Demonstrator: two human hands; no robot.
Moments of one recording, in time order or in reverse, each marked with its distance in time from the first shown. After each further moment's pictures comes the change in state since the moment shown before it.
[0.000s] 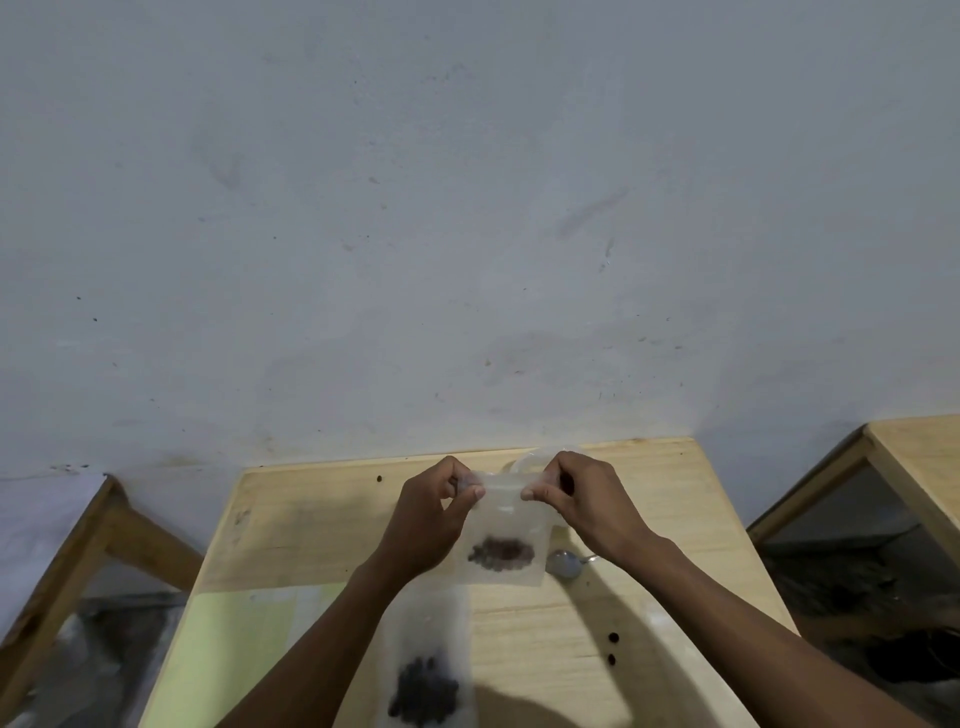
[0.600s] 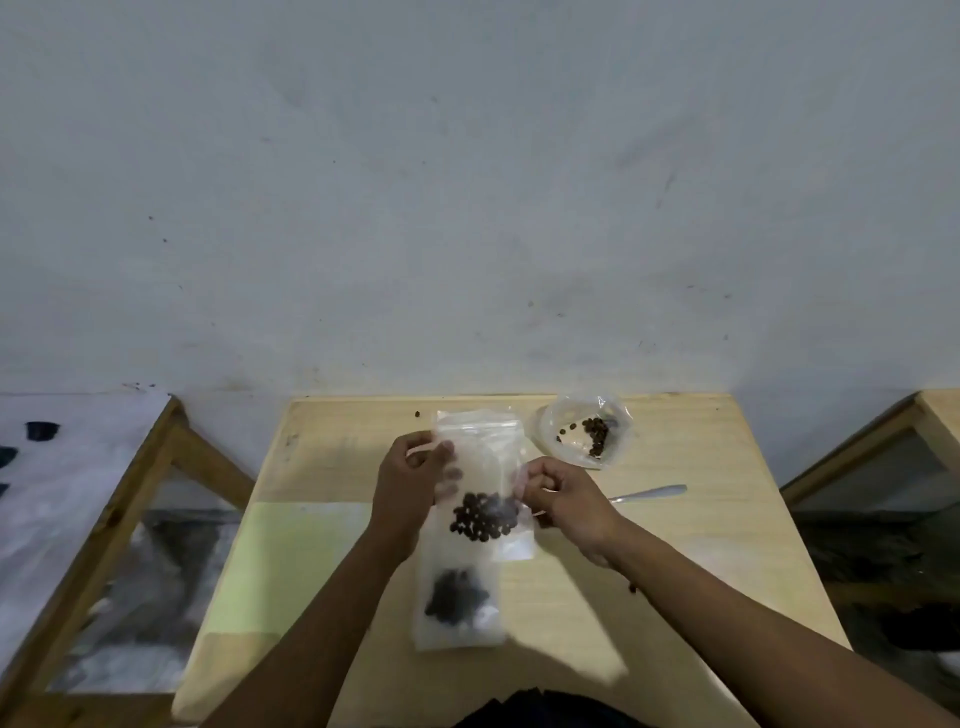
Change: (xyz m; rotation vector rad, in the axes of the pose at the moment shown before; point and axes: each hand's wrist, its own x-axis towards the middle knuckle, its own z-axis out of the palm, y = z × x) left_hand -0.060 -0.023 -0.027 -0.626 0.248 -0.568; right_hand -0.046 -0.005 0.076 0.625 -0.292 0.371
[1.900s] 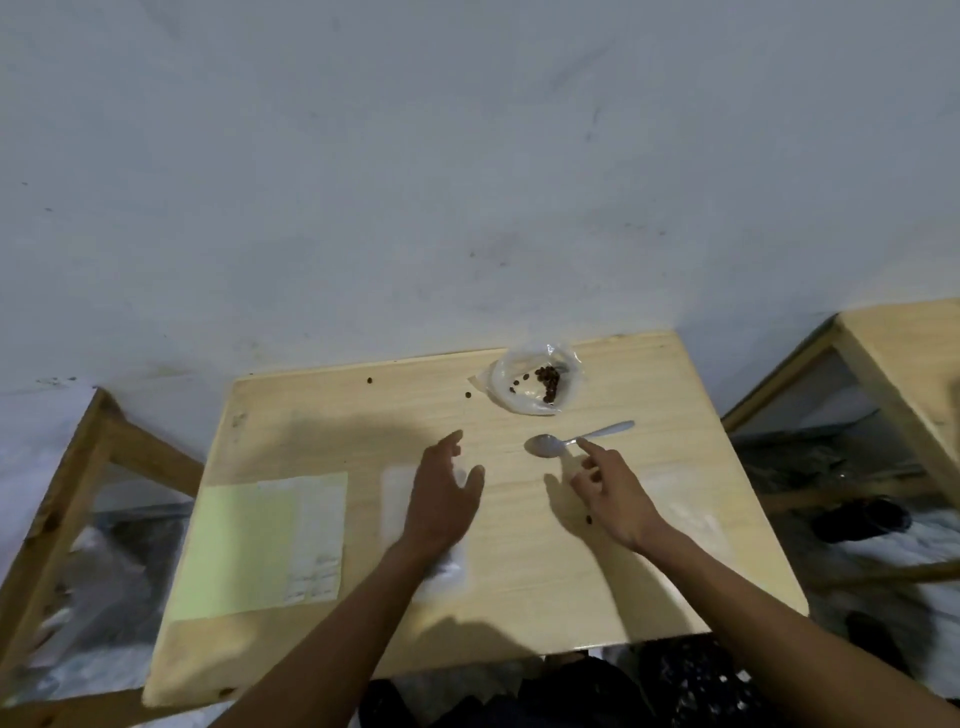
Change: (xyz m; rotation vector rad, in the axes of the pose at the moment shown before) left_hand -0.028 -0.063 0.059 0.737 -0.150 0.239; right_hand -0.054 0.074 -0.076 -0.597 0.316 -0.033
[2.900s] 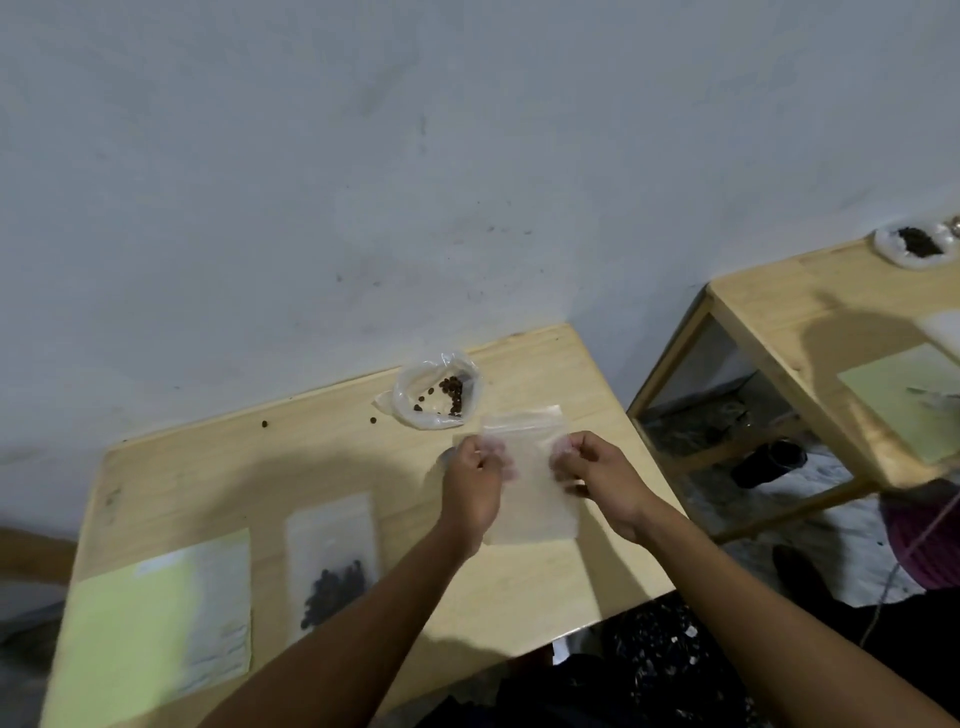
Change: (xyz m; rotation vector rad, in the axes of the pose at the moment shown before) left_hand 0.003 0.092 0.105 -0.568 -0.210 -0.162; right_hand -0.021 0.032 -0.076 0.750 0.091 0.291
